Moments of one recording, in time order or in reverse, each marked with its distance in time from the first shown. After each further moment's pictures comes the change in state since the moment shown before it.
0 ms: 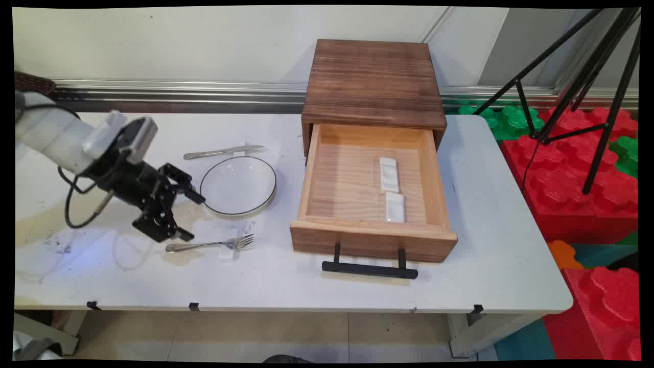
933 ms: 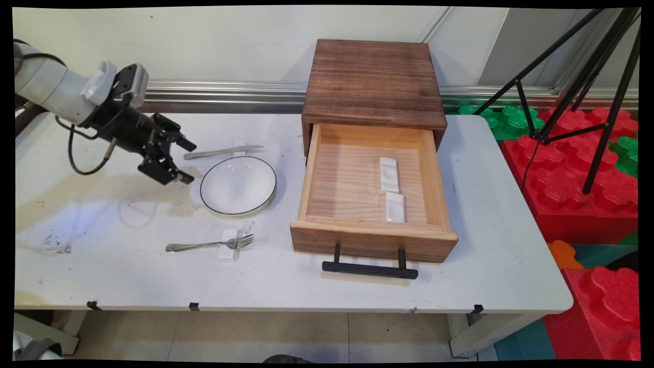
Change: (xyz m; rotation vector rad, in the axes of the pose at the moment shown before) arm 0.001 -0.071 -0.044 0.191 -0.008 -0.070
